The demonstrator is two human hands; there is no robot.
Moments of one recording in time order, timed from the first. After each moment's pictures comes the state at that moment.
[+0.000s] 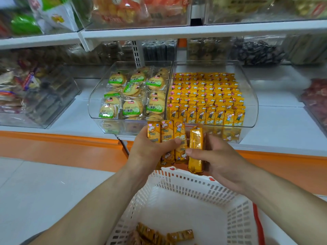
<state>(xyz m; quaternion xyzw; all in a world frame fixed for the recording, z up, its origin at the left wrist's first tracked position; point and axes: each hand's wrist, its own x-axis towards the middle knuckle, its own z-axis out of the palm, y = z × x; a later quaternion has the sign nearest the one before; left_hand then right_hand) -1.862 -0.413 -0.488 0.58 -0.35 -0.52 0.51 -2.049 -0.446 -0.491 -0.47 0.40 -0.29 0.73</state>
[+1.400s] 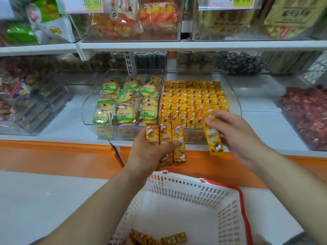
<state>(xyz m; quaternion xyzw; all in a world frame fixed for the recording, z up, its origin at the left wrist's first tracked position) -1.872 -0.411 -0.475 0.58 -0.39 -0.51 0.50 -2.088 -0.473 -0.443 -0.52 0.50 -0.41 0.56</state>
